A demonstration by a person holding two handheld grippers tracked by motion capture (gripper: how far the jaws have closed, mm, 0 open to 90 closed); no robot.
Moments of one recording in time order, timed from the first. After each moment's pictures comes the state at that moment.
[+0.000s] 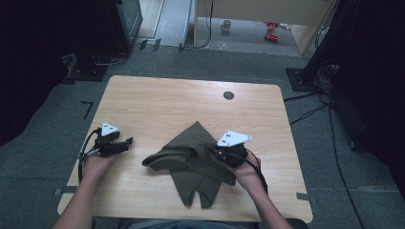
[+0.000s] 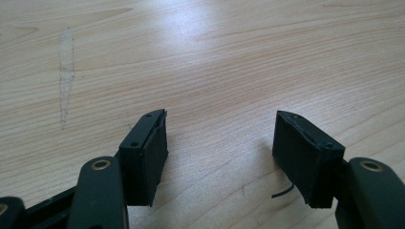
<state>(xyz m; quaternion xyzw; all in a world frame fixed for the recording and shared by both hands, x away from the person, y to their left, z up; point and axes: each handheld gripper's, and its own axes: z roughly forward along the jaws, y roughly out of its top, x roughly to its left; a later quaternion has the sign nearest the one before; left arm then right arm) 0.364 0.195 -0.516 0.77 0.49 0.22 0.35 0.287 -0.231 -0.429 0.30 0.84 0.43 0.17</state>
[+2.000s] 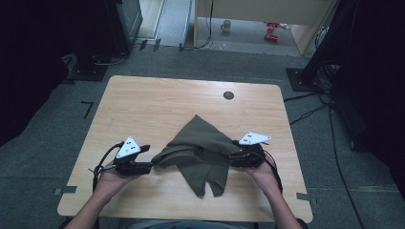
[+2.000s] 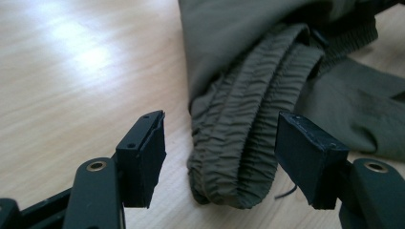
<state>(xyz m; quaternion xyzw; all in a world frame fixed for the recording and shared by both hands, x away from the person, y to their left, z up) 0.285 0.113 -0.473 0.82 0.33 0.13 0.45 0.296 -0.296 -0.474 0.37 0.82 0.42 0.15</state>
